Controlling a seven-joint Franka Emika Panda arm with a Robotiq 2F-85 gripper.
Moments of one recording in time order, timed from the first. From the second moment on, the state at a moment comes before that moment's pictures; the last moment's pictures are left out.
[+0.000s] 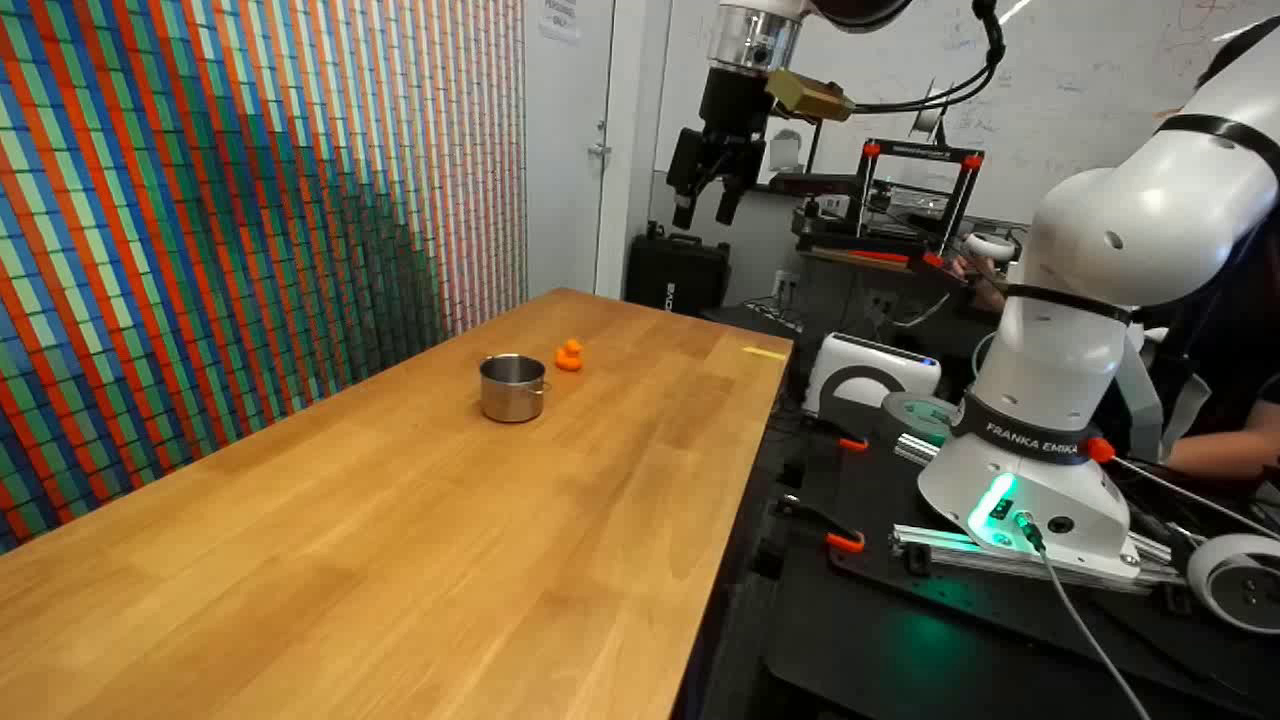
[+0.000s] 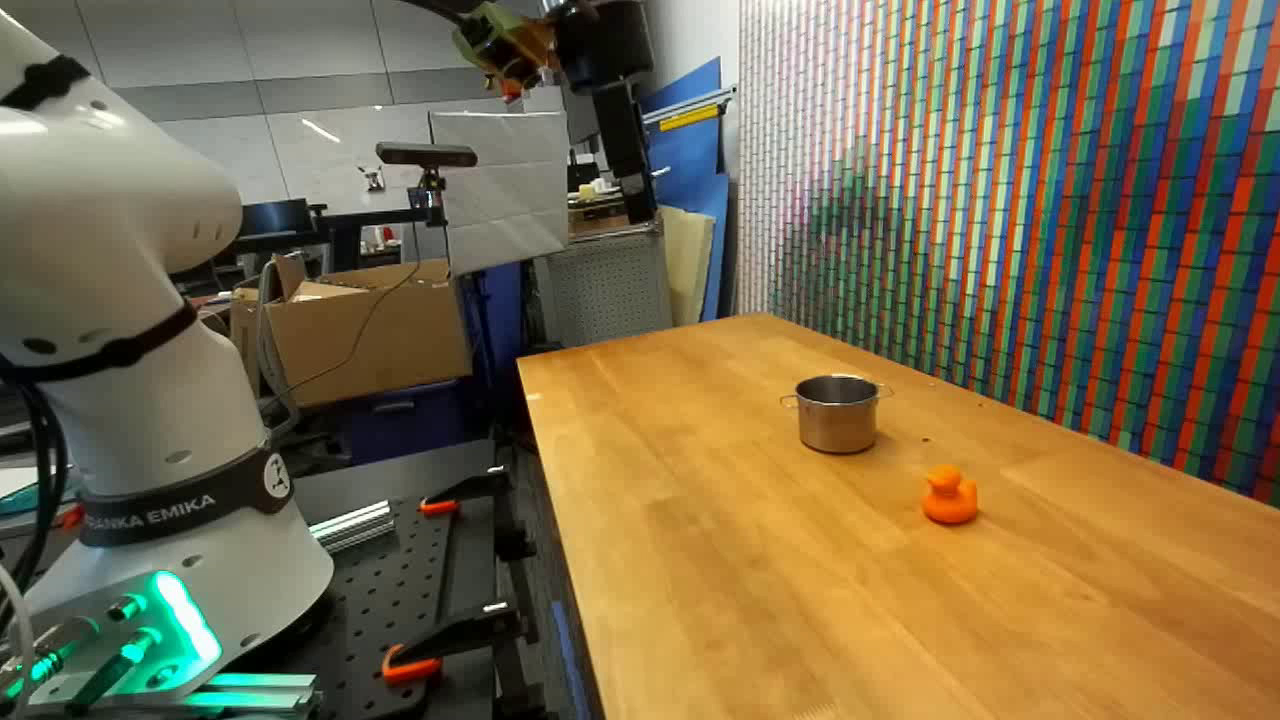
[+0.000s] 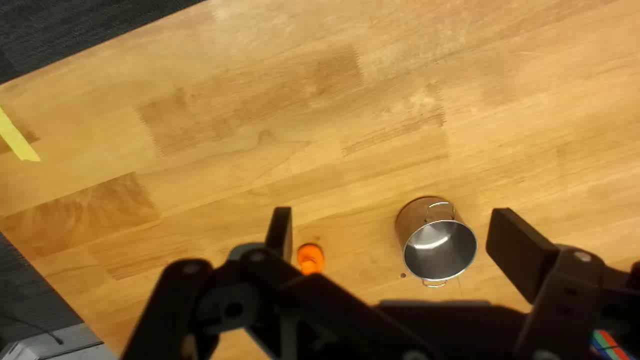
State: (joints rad) arm -0.03 -0.57 0.12 -2.64 0.02 2.21 0.34
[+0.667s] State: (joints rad) arm -0.01 -0.49 0.06 -2.61 0.04 2.23 0.17
